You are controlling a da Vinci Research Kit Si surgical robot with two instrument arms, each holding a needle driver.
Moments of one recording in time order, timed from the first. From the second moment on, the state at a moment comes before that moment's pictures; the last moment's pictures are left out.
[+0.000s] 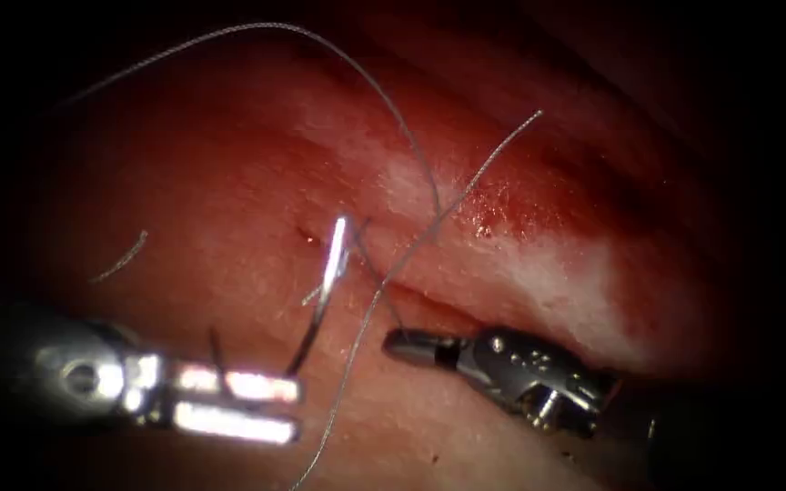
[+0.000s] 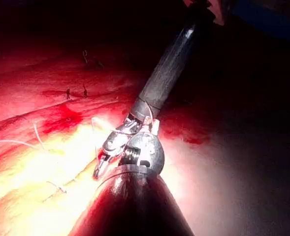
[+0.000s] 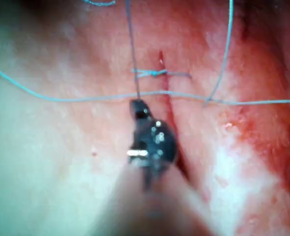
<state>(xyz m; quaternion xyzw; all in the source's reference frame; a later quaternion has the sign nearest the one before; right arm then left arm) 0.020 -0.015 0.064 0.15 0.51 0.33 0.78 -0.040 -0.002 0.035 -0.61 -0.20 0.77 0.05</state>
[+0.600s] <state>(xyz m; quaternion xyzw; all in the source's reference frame) 0.023 -0.018 0.050 0.20 0.56 0.32 0.73 -0.034 0.001 0.042 -0.57 -0.16 0.81 0.09</state>
